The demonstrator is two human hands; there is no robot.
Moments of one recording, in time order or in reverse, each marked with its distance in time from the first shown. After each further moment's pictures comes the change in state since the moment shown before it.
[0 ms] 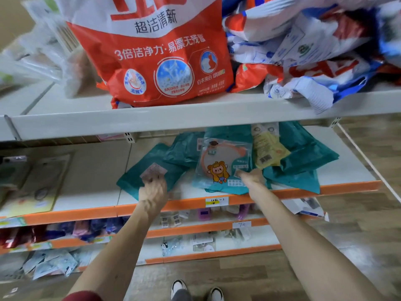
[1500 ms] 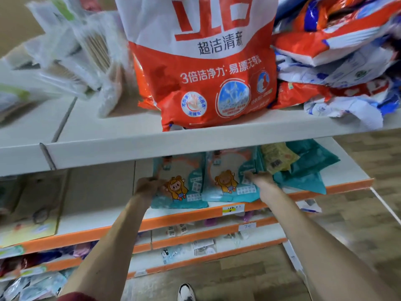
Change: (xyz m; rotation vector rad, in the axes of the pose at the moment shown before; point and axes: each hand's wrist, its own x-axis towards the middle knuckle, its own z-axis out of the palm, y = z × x) left_hand 0.056 -0.077 -0.030 -1.430 -0.275 -0.333; right_hand -0.005 -0.021 0.025 0.271 0.027 0.085
